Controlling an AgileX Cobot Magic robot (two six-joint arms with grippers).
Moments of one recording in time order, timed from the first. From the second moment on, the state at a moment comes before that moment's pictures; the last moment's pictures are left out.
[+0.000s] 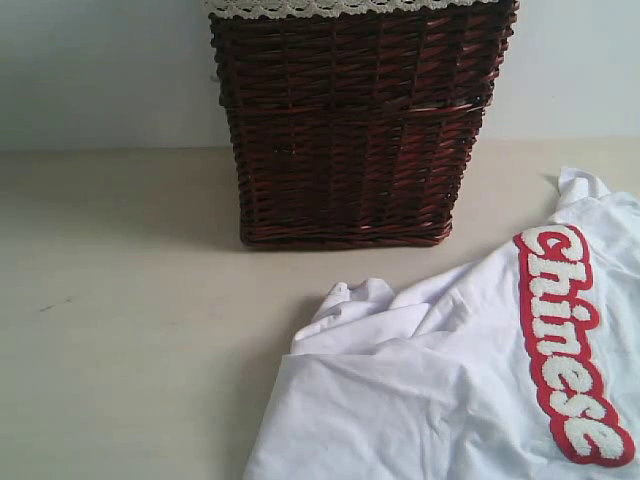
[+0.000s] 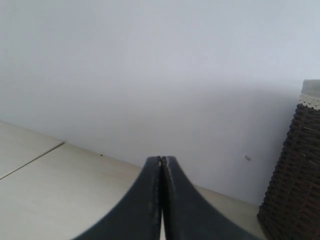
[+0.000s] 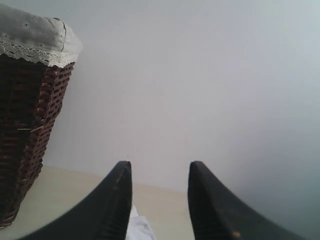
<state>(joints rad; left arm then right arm) -0.03 0.01 0.00 -1.24 -0.21 0.97 -0.16 0.01 -0.22 0.26 0.20 -0.55</state>
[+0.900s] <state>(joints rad) -0.03 0.01 0.00 -1.24 -0.21 0.97 -0.16 0.01 -0.22 0.26 0.52 -0.55</state>
